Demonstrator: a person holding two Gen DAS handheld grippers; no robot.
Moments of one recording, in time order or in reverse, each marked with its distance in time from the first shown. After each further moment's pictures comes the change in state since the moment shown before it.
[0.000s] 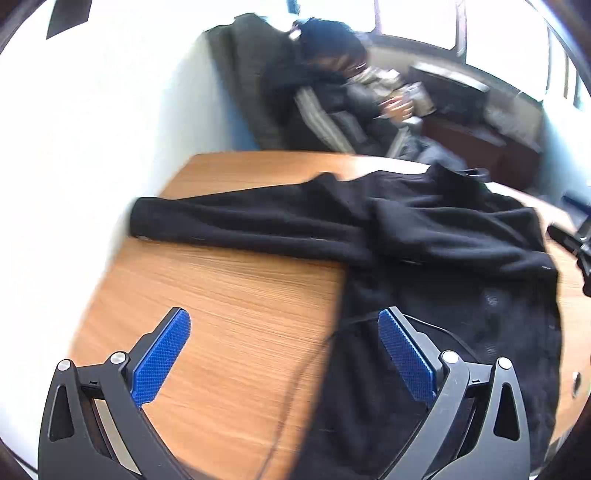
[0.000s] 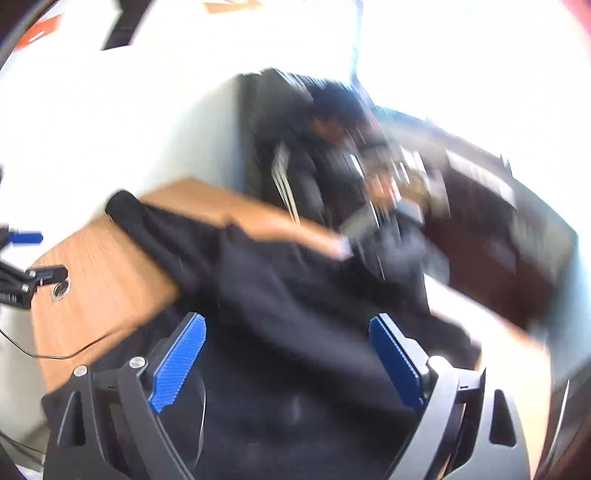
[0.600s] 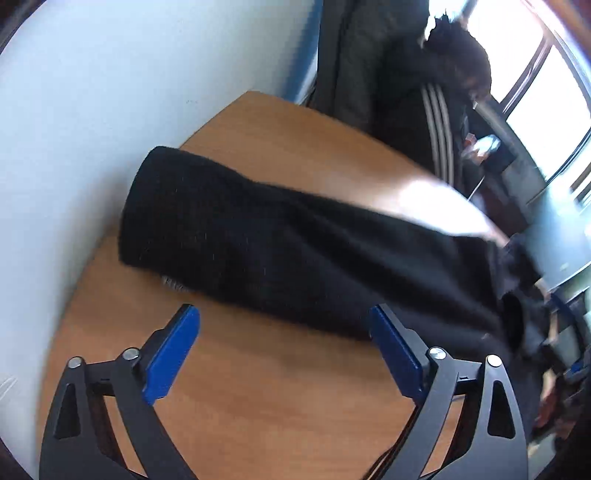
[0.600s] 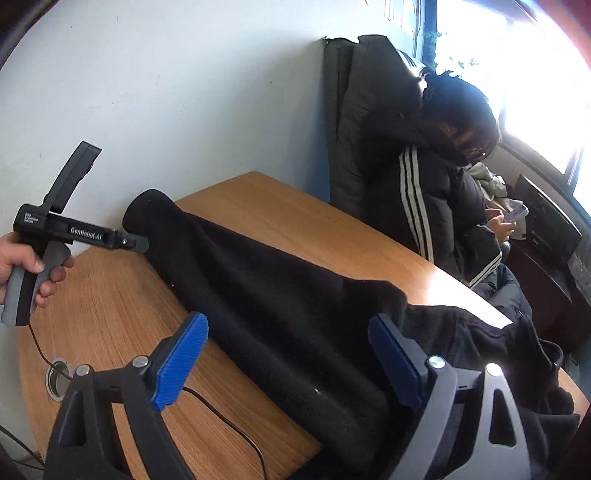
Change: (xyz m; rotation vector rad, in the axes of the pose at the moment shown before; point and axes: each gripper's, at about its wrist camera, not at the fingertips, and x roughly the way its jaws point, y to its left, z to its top) left arm 0.265 0.262 0.055 -0.269 0.093 -0.363; right arm 0.186 0.196 0.079 -0.007 0.065 0.128
